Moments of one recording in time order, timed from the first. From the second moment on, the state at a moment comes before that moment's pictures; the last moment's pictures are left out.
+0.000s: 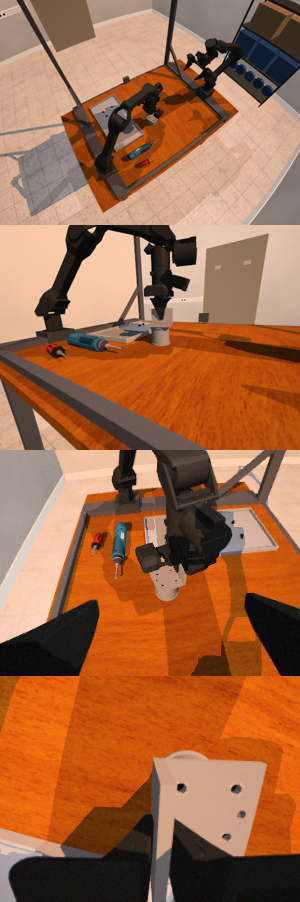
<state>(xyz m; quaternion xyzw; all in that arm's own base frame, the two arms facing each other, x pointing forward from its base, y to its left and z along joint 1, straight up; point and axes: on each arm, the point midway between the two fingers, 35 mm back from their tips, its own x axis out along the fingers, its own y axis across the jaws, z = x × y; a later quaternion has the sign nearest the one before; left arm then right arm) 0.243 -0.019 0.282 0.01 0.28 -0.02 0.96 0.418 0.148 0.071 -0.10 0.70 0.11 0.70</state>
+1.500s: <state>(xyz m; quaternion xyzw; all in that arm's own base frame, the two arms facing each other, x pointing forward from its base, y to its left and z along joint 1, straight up) 0.243 -0.019 0.282 0.01 0.28 -0.02 0.96 0.419 0.148 0.099 -0.10 0.70 0.11 0.70</state>
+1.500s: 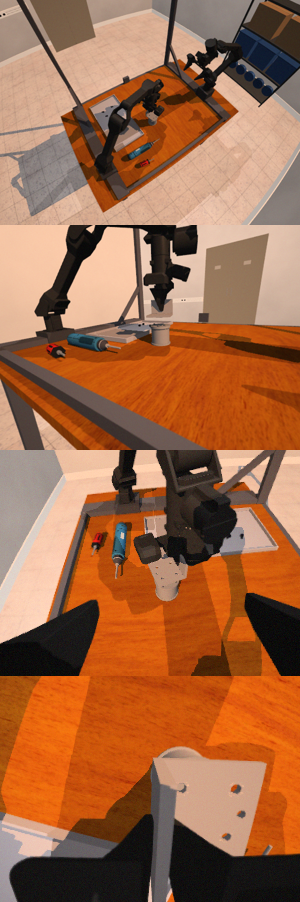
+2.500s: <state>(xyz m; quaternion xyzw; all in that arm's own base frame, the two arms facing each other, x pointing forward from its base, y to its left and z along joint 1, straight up) 0.341 -0.065 0.256 0.02 0.27 -0.07 0.96 0.309 0.248 0.089 -0.09 0.70 0.11 0.70</state>
